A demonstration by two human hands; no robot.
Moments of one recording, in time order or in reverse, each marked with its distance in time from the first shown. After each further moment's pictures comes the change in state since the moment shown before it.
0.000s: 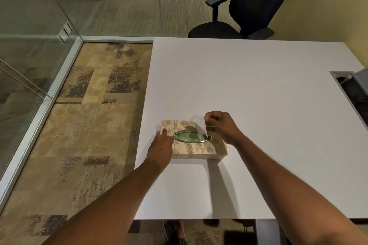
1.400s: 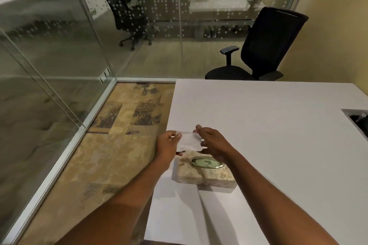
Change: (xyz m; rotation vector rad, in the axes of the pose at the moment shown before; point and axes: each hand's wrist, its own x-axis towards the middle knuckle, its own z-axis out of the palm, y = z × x) left_hand -0.042 0.015 -0.108 -1.316 0.429 -0.177; right_hand -0.044 -0.080 0.079 0.040 -0.148 0.020
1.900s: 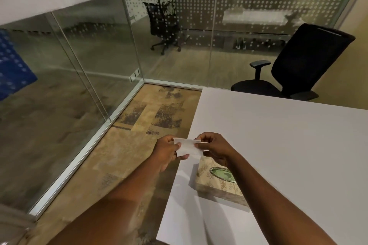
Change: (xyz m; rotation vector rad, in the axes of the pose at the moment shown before) left_hand 0.003 0.014 -0.085 -0.182 0.009 -0.214; right_hand 0.024 -0.022 0.069 -0.105 -0.216 -0.037
